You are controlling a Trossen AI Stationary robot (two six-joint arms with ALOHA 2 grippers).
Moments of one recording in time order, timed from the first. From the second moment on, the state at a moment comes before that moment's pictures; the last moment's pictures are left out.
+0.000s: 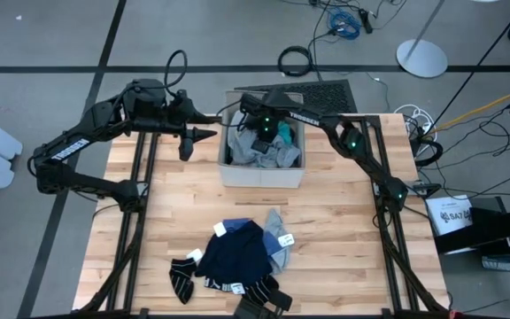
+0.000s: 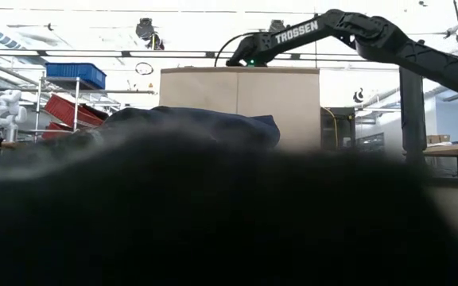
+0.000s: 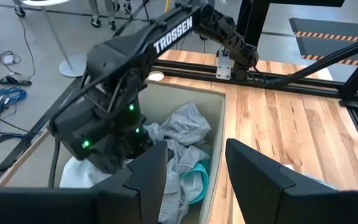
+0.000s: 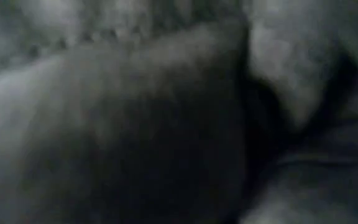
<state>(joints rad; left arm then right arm) 0.39 1.15 1.53 -0.83 0.20 0.08 -0.50 2.47 2.35 -1.36 -0.05 -0.07</state>
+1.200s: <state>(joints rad) 0.31 1.27 1.53 -0.83 0.21 0.09 -0.50 2.03 2.36 -1.53 -0.06 -0.12</state>
